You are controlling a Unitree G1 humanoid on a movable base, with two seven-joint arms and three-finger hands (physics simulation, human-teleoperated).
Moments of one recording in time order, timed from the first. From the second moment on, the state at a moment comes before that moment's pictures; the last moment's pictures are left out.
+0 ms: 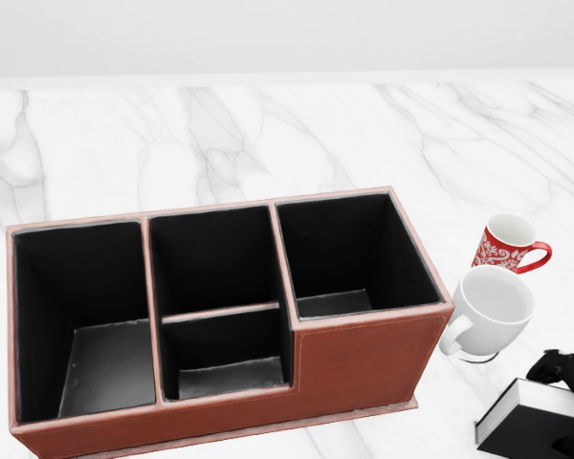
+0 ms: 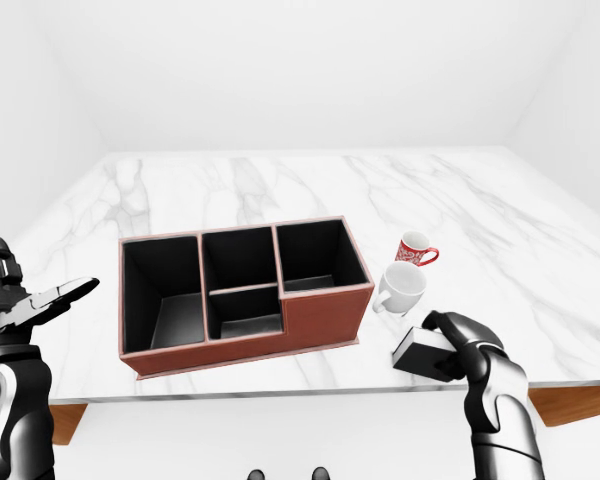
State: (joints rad) left arm -0.02 0.15 0.46 -0.41 -0.34 0.09 0.19; right arm -0.04 -0.41 -0.34 0.20 -1.04 0.09 0.53
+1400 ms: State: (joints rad) left arm -0.02 0.15 0.47 -0.42 -0.34 0.09 0.20; right arm -0.50 -0.60 -0.35 -0.23 -1.00 0.09 0.70
